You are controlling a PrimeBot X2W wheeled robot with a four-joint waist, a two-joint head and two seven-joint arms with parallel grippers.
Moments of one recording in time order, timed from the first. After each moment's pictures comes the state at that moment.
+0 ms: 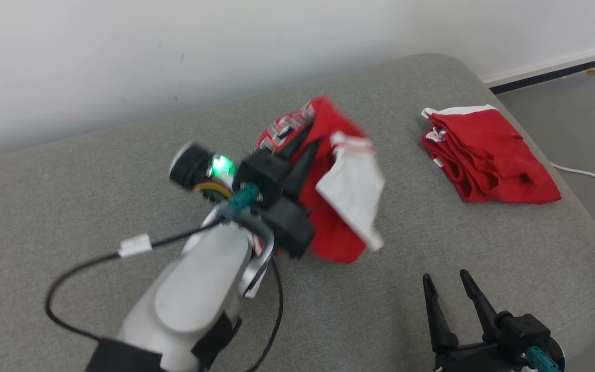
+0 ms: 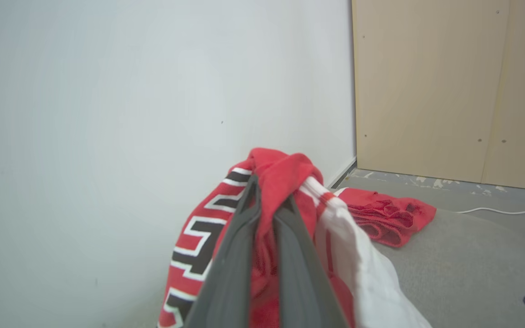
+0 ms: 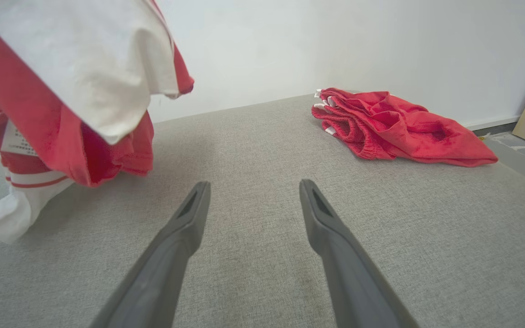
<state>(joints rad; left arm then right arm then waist) -0.78 0.06 -0.60 0.55 -0.25 -0.10 -0.17 -0.04 -0.08 0.03 0.26 0.15 0.13 -0.25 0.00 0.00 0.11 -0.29</state>
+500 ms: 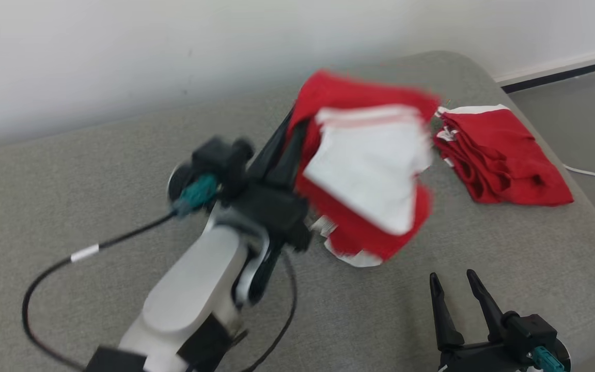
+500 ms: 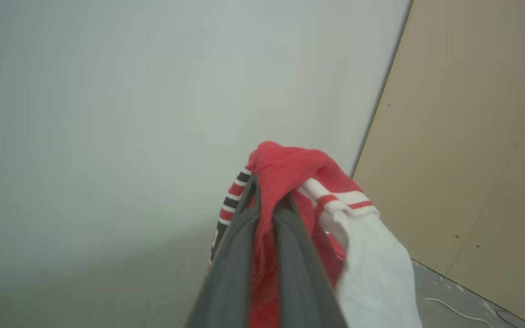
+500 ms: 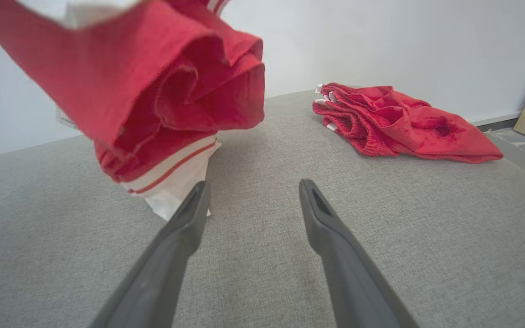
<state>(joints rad) -0.82 0.06 -0.65 0.47 -0.67 0.01 -0.26 -0.05 -0.07 0.02 0.26 0.15 0.13 -0.26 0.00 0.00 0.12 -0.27</state>
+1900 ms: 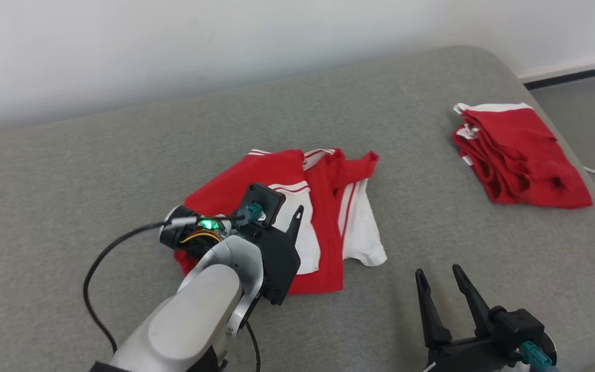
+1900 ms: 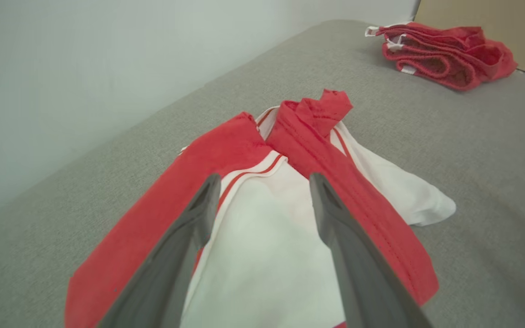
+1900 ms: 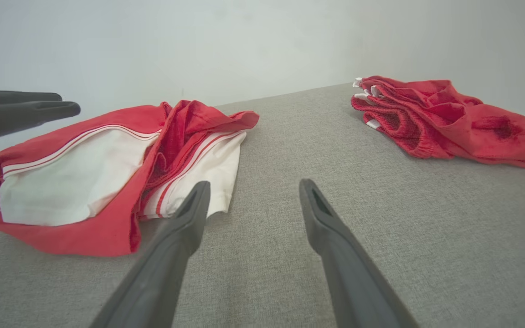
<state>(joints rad) -0.73 0.13 -0.76 0.56 -0.43 0.04 0.15 -0.06 -0.07 0.05 0.26 0.16 0.13 -0.26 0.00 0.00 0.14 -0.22</state>
